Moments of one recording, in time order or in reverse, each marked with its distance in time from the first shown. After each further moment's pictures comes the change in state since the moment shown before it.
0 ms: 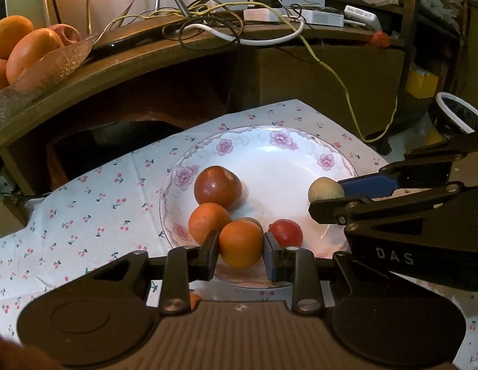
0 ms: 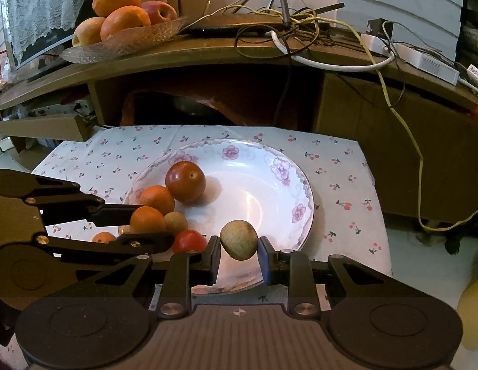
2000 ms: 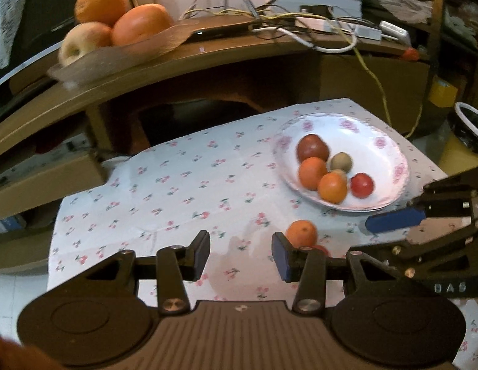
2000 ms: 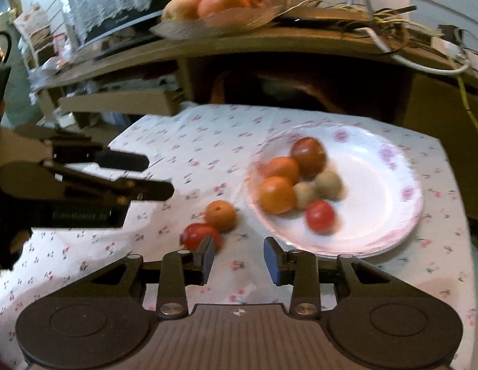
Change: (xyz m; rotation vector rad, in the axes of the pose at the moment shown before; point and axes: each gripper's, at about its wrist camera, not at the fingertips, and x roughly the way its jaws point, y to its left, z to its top) left arm -0.070 0.086 -0.051 -0.073 0.001 0.075; right arm -0.010 0.077 -0.021 -0.087 0.056 0.239
